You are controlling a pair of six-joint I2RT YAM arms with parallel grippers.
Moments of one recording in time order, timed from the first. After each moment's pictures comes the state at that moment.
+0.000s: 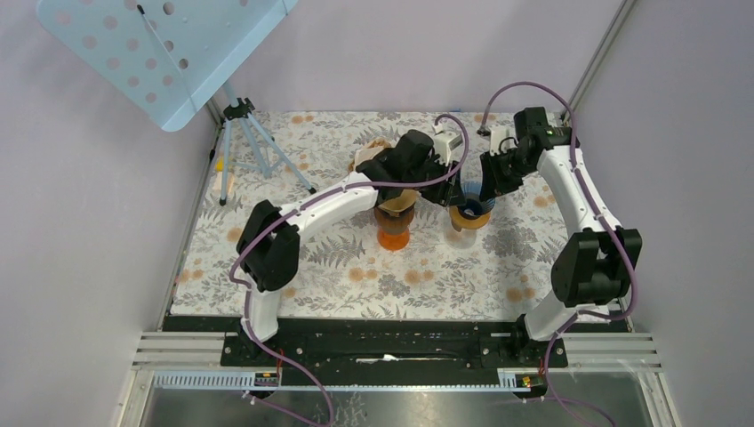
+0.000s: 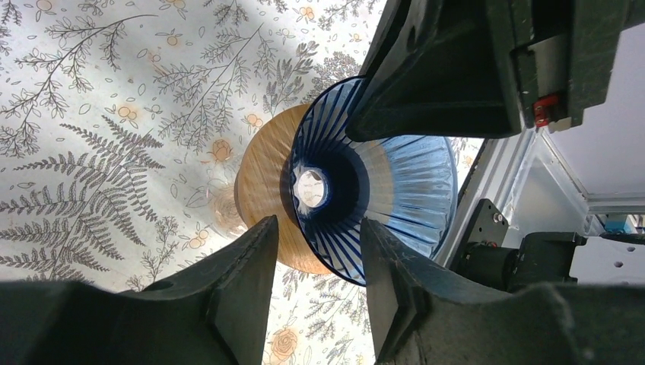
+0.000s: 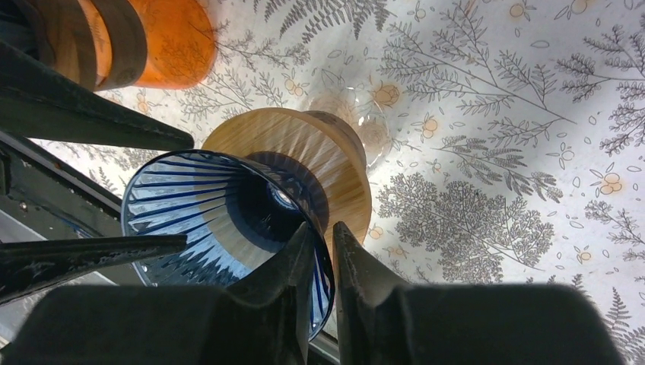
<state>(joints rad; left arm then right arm) -0.83 1.96 1.68 -0.26 0.39 -0.39 0.06 1.64 1.52 -1.11 -0.43 -0.26</state>
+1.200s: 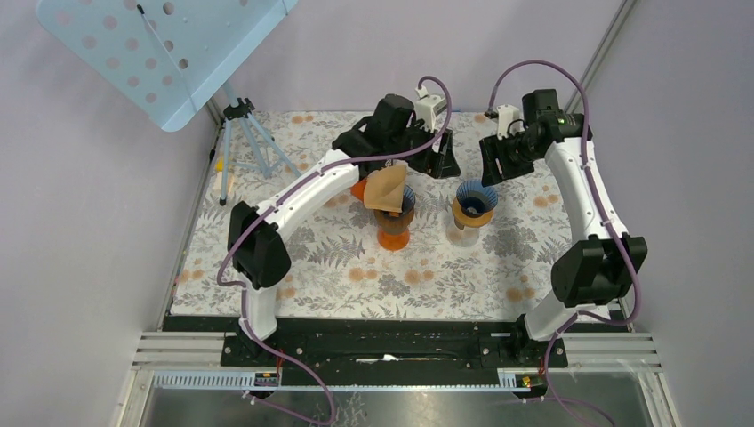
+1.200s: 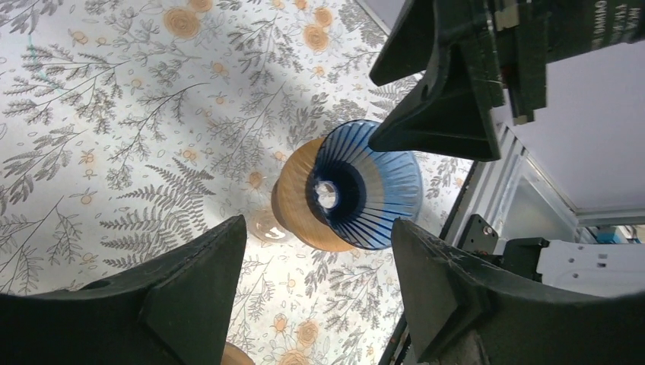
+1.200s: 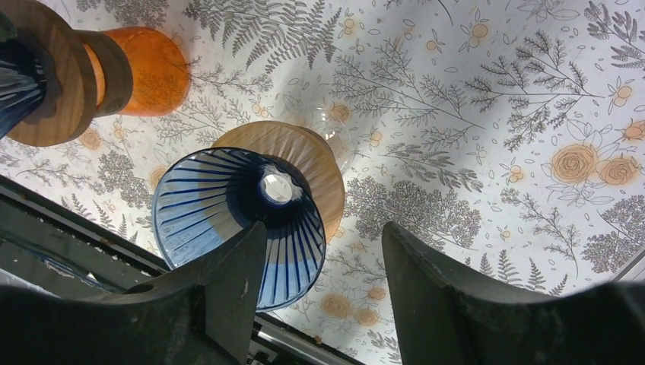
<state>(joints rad) -0.73 1.94 1.92 -0.45 0.43 -0.32 0.06 1.64 1.70 -1.18 -0.32 -0.27</state>
